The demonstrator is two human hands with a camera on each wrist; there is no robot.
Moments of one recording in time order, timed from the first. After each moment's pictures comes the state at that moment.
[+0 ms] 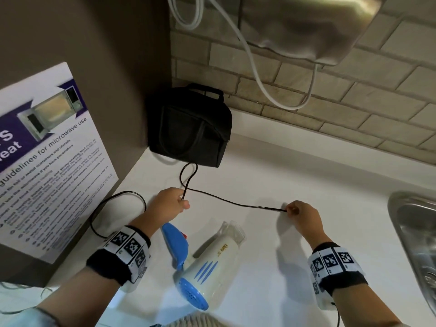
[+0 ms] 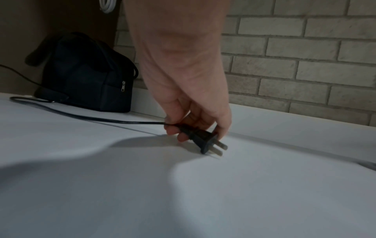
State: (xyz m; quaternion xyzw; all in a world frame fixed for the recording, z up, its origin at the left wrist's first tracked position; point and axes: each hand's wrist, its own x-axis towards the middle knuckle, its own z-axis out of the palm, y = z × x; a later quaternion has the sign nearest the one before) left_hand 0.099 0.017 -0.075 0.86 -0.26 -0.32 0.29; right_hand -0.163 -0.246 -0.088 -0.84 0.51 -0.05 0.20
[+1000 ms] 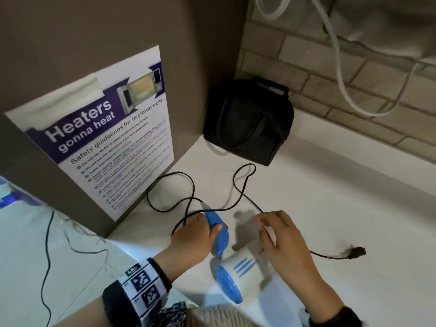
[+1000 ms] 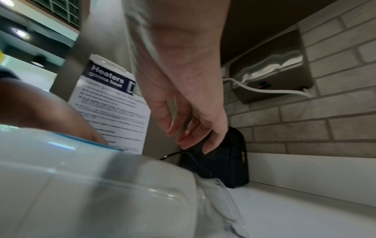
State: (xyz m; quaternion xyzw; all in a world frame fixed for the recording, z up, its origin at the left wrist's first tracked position) left_hand 0.015 0.091 -0.072 0.93 -0.22 -0.26 0.15; right_hand -0.108 -0.069 -0.033 -0.93 0.18 -0.09 0.31
